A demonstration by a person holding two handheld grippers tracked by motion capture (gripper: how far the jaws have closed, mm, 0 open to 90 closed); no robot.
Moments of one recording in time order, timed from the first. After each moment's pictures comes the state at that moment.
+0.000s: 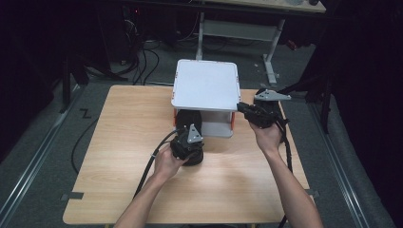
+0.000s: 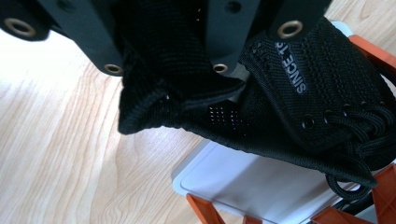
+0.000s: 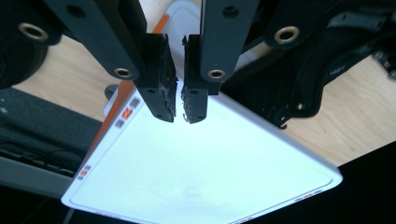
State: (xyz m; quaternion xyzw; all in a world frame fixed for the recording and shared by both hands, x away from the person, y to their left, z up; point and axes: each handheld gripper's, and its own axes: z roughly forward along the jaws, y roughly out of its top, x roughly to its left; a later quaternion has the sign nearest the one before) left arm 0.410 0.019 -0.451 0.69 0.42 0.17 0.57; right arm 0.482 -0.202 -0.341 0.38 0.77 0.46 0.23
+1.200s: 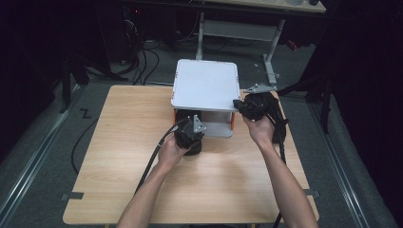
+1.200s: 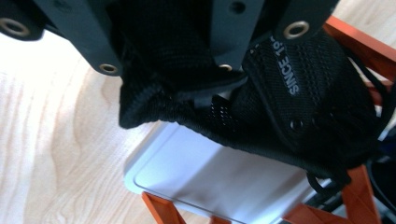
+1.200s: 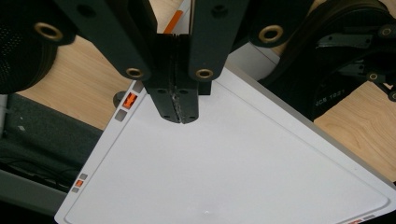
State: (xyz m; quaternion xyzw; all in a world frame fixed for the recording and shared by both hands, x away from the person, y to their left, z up) left arm 0.452 0.010 -0.457 0.70 0.41 0.22 0.55; right arm 0.507 -0.184 -0.346 0.39 0.79 0.40 0.23
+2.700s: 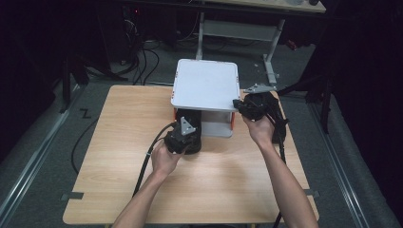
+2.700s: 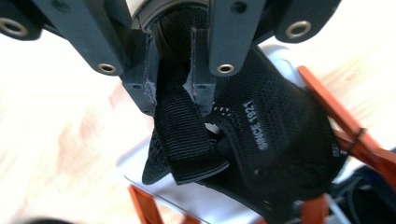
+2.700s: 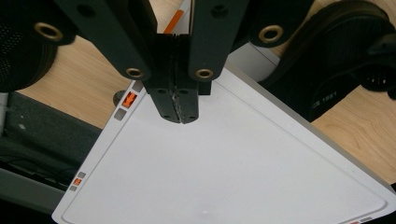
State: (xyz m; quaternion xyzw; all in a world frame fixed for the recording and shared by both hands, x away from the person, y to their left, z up) left arm 0.432 0.037 -0.440 0.61 0.49 0.22 0.58; right arm 0.508 -0.184 -0.346 0.39 0.80 0.40 0.23
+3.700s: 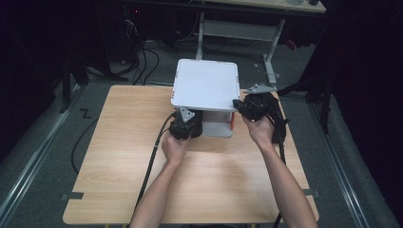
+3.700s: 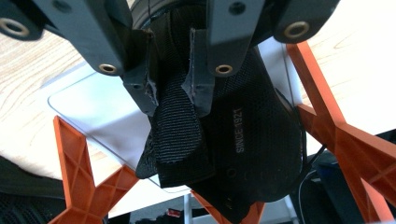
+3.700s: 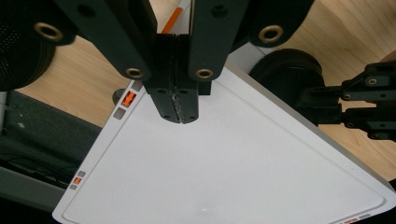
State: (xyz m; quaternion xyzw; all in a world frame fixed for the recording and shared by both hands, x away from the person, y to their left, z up) left arm 0.493 0.027 -0.457 0.51 0.53 0.27 0.61; right arm 0.508 -0.184 -0.347 0.39 0.79 0.41 0.24
